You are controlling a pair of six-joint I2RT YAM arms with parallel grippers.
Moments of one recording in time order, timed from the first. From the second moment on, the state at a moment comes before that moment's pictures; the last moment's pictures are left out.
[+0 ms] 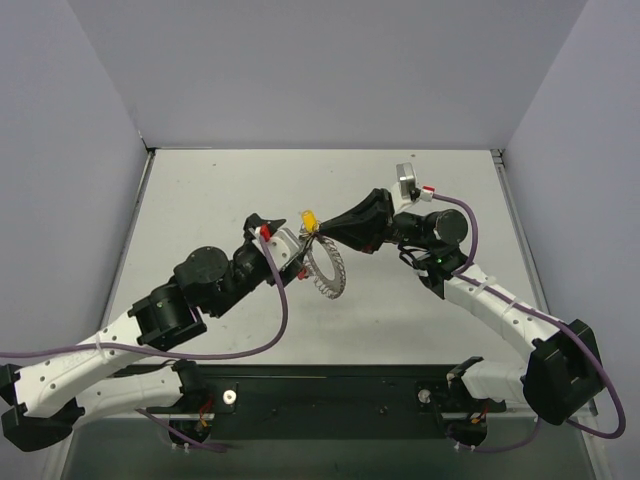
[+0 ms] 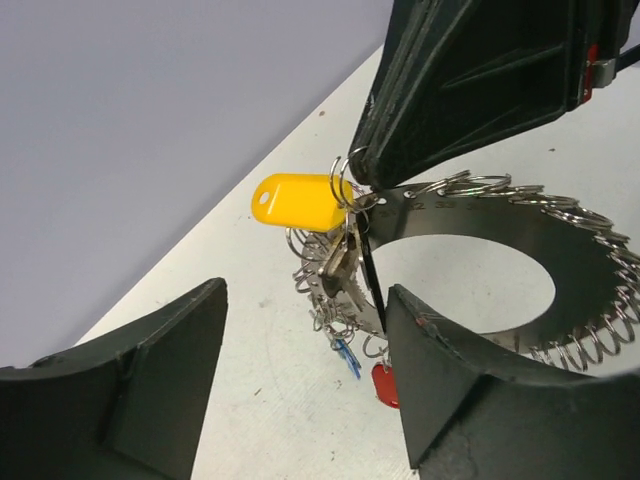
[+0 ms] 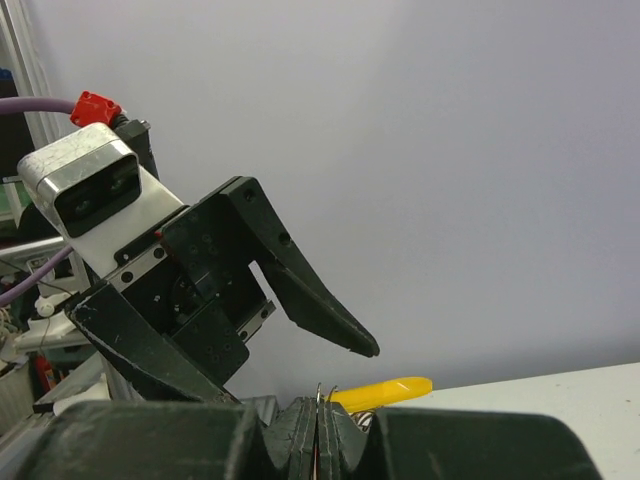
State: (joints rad) left arm -1.07 0.86 1.01 -0.18 -0.31 0.33; right arm 0.55 1.23 0.81 0.97 -0.88 0.61
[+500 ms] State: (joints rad) left arm -1.04 0.79 0.97 -0.18 -0.38 0.28; right arm 0.58 1.26 0.70 0.97 -0.86 0.51
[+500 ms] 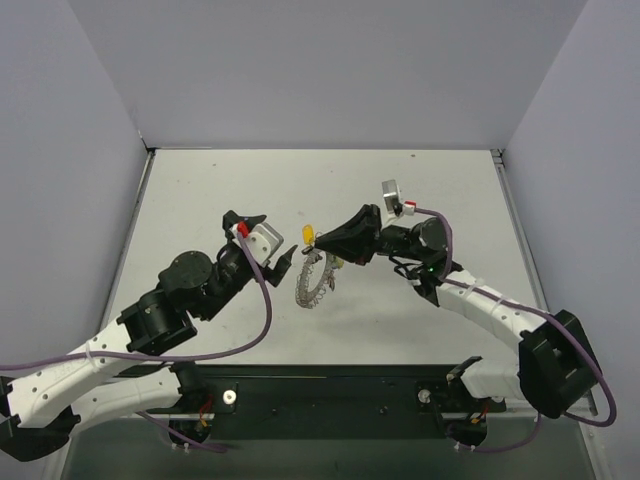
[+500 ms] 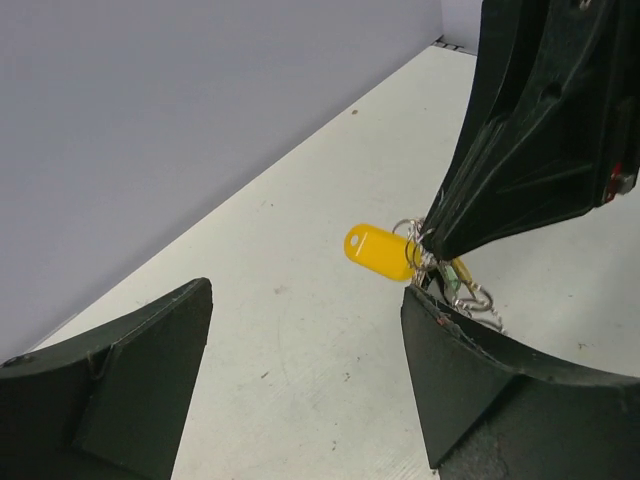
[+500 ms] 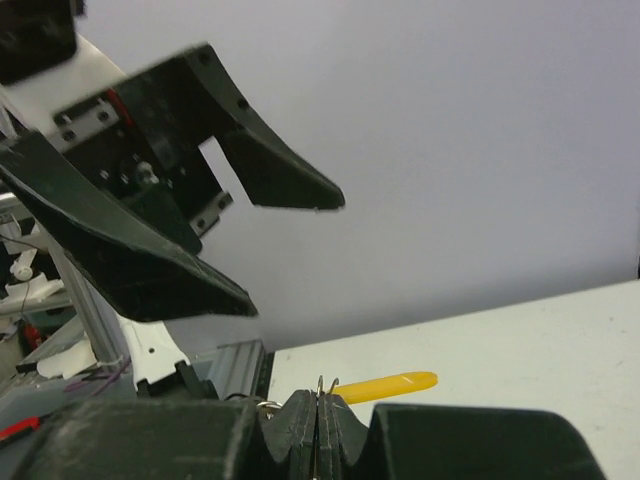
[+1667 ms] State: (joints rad) left arm -0.99 0.77 0.94 -0.16 -0.36 0.22; right arm 0.72 1.54 0.71 0.27 -0.66 0.20
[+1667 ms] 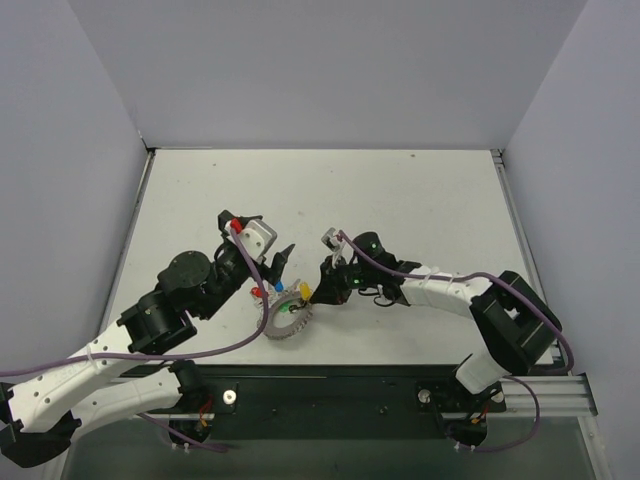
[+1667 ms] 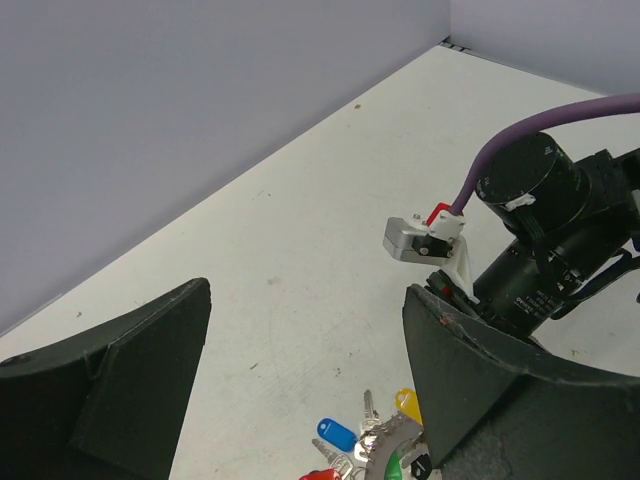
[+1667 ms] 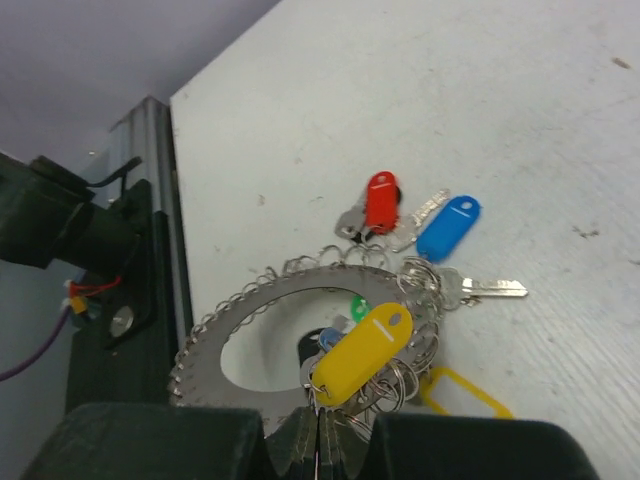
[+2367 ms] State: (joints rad) left arm -0.95 0.83 0.91 -0.15 -0.36 0.13; right arm 0.61 1.62 0.86 -0.12 -0.31 0.07
